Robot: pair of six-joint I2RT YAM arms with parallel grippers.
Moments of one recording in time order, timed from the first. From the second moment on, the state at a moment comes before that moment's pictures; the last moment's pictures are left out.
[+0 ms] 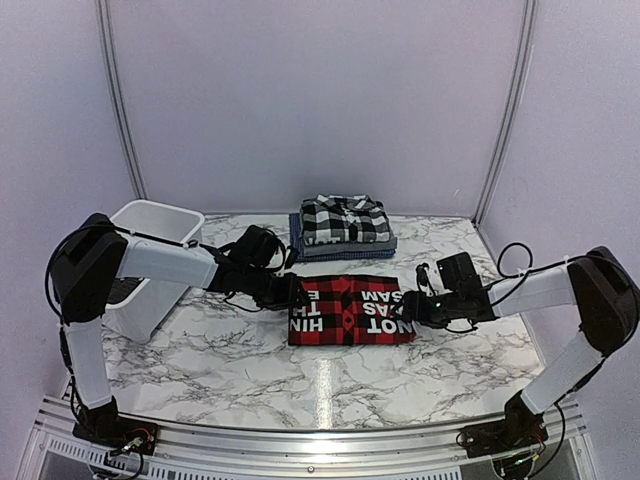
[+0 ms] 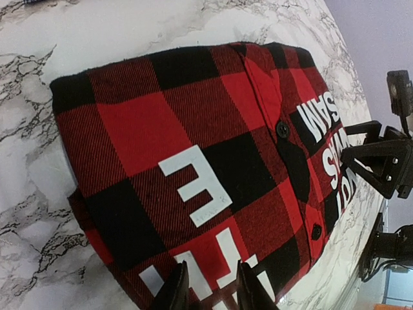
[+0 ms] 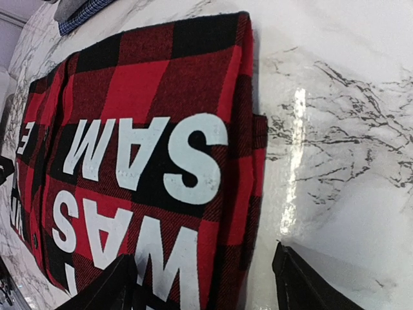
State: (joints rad) left arm -0.75 1.95 1.22 -0.09 0.30 -0.60; right arm 0.41 1.54 0.62 0.06 -0.25 0.51
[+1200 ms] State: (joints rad) left arm -0.76 1.94 1.18 -0.08 0.27 -0.61; right arm 0.48 1.54 0.89 -0.22 -0.11 0.46
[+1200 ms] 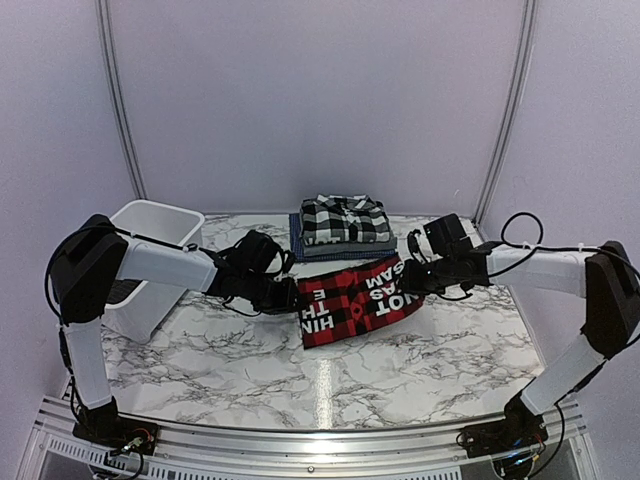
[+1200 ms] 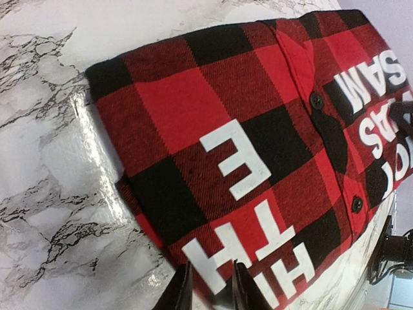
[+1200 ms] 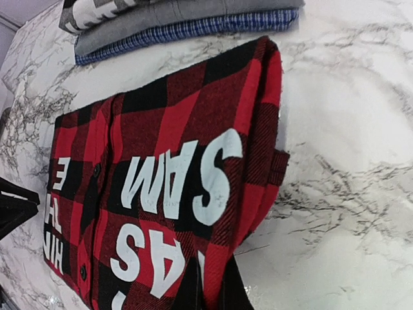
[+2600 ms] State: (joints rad) left arm -0.60 1.53 0.90 -0.11 0.21 -0.67; right arm 0.99 2.35 2.30 -1.02 0.30 0.20
